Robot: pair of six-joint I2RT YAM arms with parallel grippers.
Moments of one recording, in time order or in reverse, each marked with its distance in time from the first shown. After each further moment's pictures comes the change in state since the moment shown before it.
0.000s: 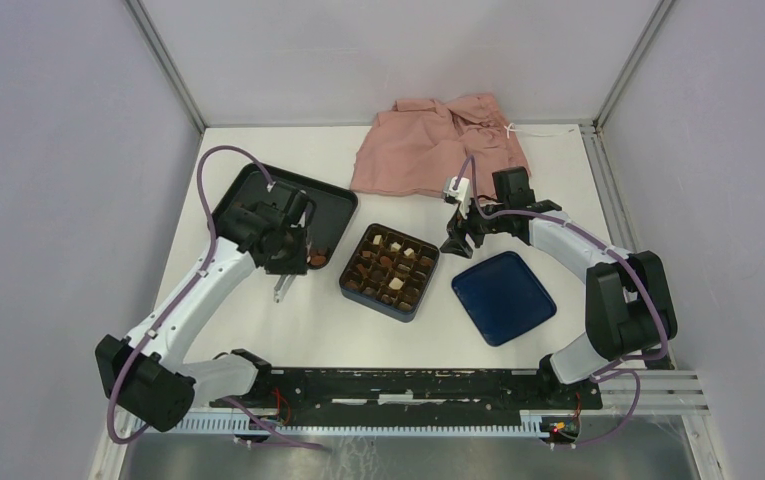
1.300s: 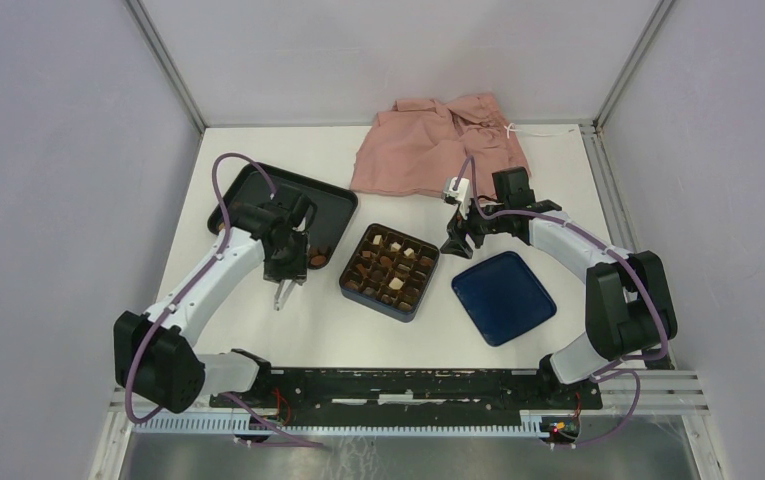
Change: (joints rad) left arm 0.064 0.093 -0.069 0.012 0.019 0.046; right arm 0.000 0.000 0.000 -0.006 -0.002 -0.004
